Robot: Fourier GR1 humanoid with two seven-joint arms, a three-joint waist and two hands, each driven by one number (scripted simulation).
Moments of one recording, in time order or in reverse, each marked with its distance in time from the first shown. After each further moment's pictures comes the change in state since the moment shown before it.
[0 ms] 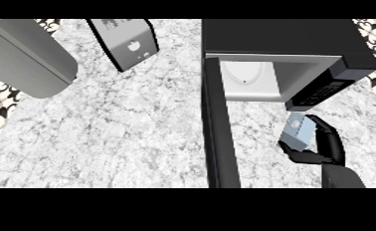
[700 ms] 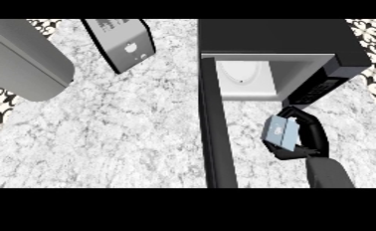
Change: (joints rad) left arm 0.012 -0.002 0.052 0.011 0.035 -0.020 0.007; right arm 0.049 0.074 0.135 -0.278 -0.027 0.110 0.101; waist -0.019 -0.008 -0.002
